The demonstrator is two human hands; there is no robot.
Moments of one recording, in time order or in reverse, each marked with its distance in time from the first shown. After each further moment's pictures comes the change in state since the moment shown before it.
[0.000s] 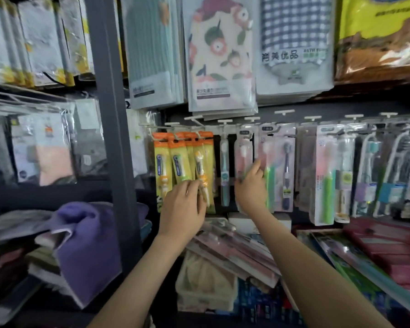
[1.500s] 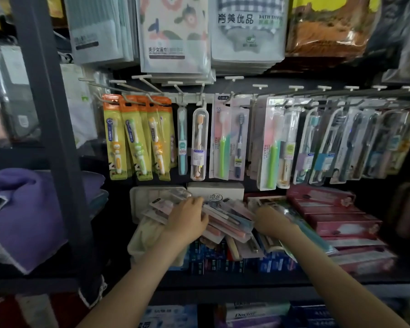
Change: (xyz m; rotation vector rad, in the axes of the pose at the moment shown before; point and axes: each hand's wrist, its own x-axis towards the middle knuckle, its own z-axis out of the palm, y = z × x) left_hand -0.059 0.089 0.075 -0.155 -0.566 -0.052; right_hand -0.063 0.179 -0.086 -0.605 -0.690 -0.043
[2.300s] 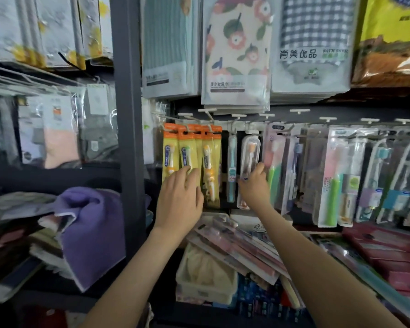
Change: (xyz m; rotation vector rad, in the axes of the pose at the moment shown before) left_hand 0.002 -0.086 -0.111 0.241 0.695 0.060; right_hand 0.084 -0.175 -0.076 0.665 0.630 -0.018
